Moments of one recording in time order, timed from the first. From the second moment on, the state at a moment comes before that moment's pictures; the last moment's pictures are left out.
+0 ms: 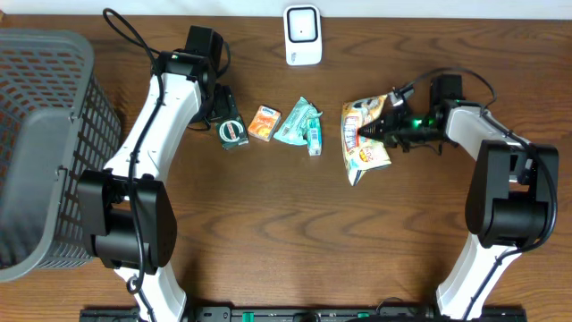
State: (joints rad) left arm -0.17 1.93 1.64 -1.07 -0.20 -0.46; right arm -0.06 2.07 1.28 -0.57 -0.94 0.29
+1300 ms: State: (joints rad) left arm -0.17 1.93 1.64 -1.07 -0.20 -0.46; right arm 0.08 2.06 1.67 -0.86 -0.14 0.17
